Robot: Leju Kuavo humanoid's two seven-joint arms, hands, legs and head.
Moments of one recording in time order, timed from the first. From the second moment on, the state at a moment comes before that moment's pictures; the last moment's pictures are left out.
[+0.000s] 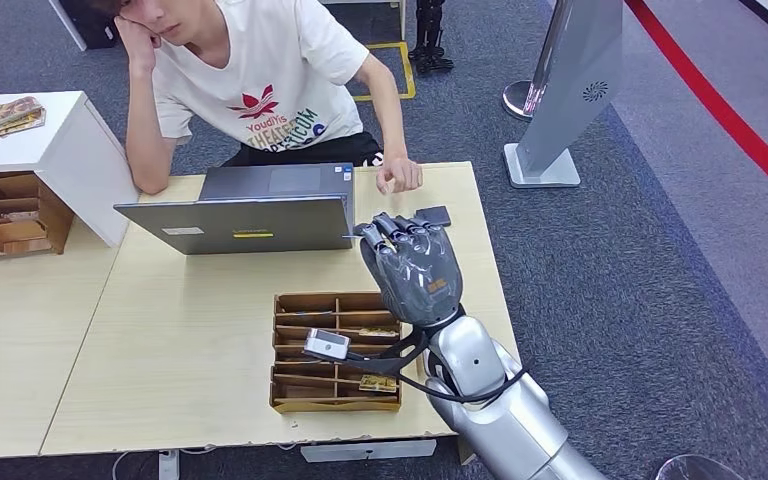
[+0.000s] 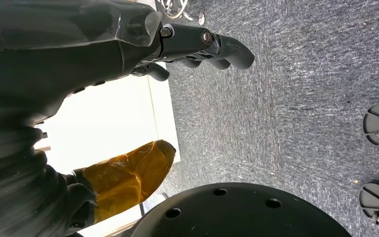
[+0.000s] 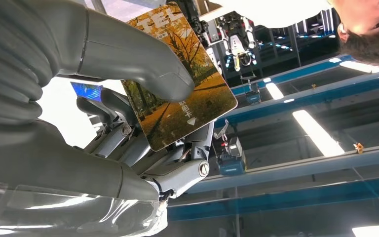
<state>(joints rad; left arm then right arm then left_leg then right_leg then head) -0.12 0.02 -1.47 -0.14 1.41 0.35 0.27 -0.46 0.06 0.70 -1.22 1.38 -0.69 0.00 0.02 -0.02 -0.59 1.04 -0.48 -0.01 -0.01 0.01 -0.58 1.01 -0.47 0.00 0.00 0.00</state>
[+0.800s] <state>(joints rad) -0.12 0.01 -1.47 -0.14 1.46 0.36 0.26 -0.36 0.08 0.64 -1.39 0.70 -0.59 -0.13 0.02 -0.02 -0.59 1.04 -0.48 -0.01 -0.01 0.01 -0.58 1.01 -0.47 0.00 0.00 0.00</state>
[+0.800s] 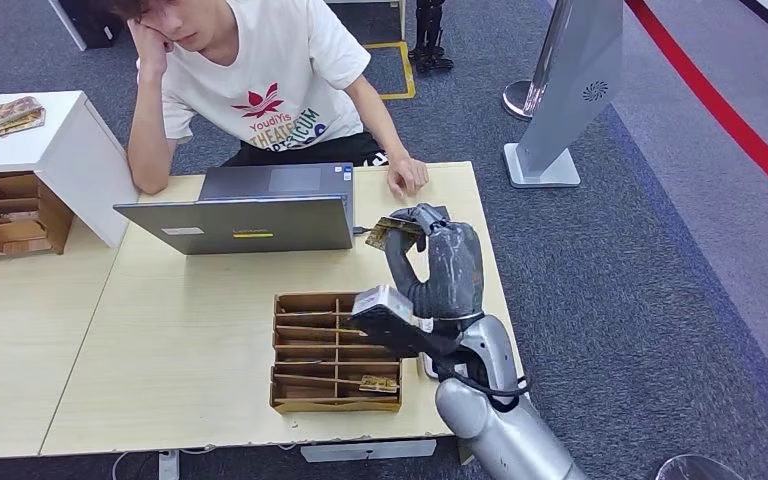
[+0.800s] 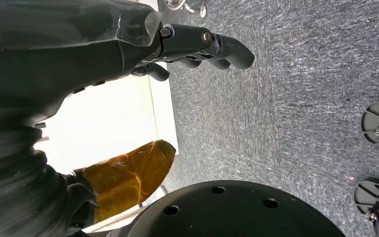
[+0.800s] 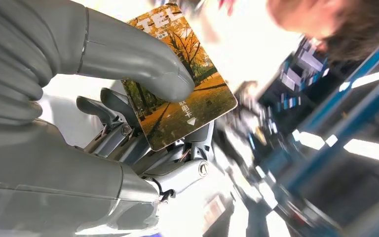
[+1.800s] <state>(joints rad) -0.10 0.00 -1.38 -0.14 1.52 0.41 0.21 0.00 -0.09 0.33 -1.69 0.28 -0.28 -0.08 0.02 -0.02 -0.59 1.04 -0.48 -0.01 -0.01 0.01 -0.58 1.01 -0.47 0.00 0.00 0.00</state>
